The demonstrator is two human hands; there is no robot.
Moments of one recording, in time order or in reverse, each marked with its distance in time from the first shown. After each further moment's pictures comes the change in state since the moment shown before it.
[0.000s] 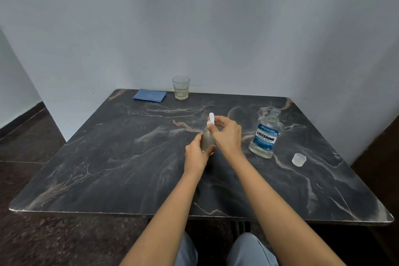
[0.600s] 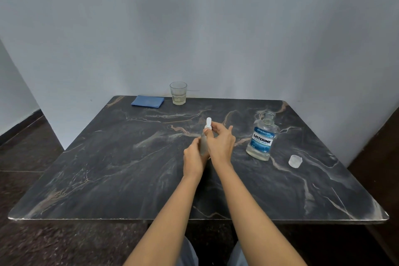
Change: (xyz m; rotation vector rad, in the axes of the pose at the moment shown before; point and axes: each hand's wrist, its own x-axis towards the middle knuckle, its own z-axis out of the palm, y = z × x) left_hand -0.007 0.010 -0.004 -0.033 0.023 -0.008; right_hand -0.017 -0.005 0.021 0.097 0.186 0.105
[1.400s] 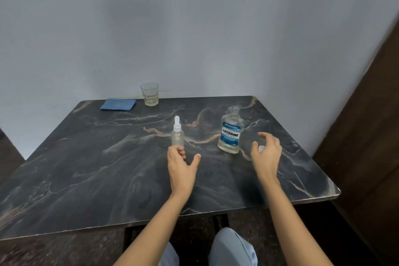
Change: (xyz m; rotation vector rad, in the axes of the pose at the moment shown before) left_hand -0.057 0.020 0.032 -0.046 0.191 0.118; right_hand 0.013 0.074 -0.184 -0.329 0.263 0.026
